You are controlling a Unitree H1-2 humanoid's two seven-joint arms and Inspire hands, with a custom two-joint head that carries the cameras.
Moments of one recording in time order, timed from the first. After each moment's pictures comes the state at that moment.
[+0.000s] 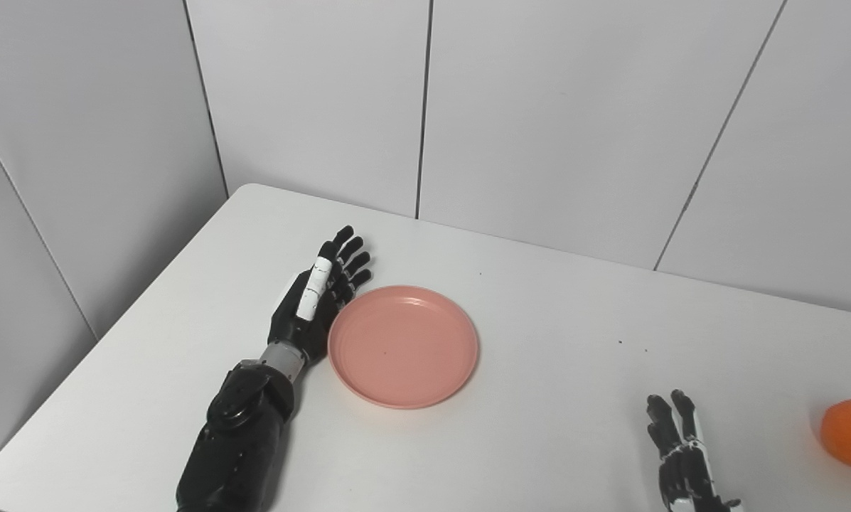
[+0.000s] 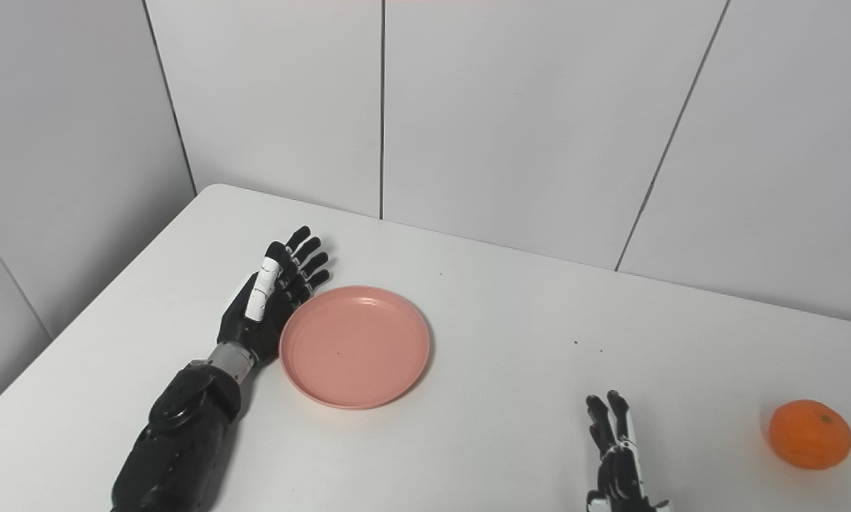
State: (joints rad) left arm -0.34 0.16 0.19 0.33 -0.41 0.03 -0.25; right arm 0.23 0.08 0.09 -0.17 -0.09 -0.39 0.11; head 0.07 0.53
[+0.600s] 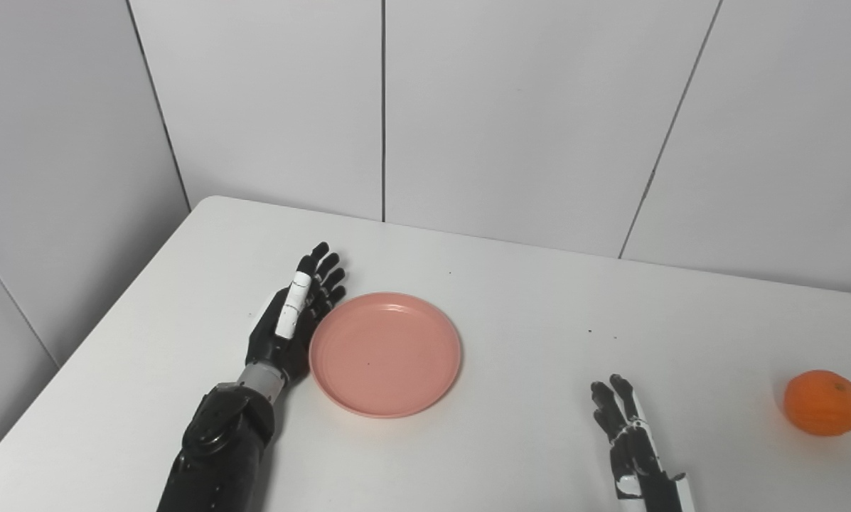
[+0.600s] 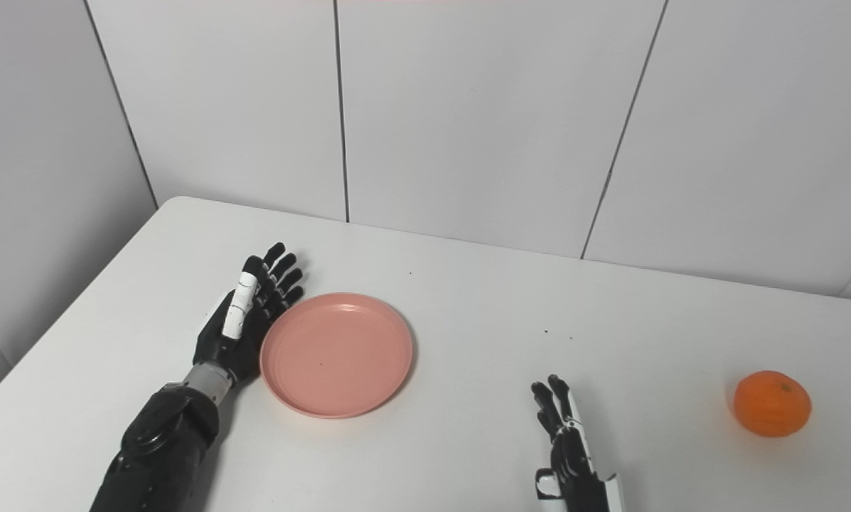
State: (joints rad) left arm -0.30 0.12 0.16 0.21 -0.39 0.14 -0.20; right arm 0.23 0.09 0.15 -0.18 -0.12 -0.35 0.07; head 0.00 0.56
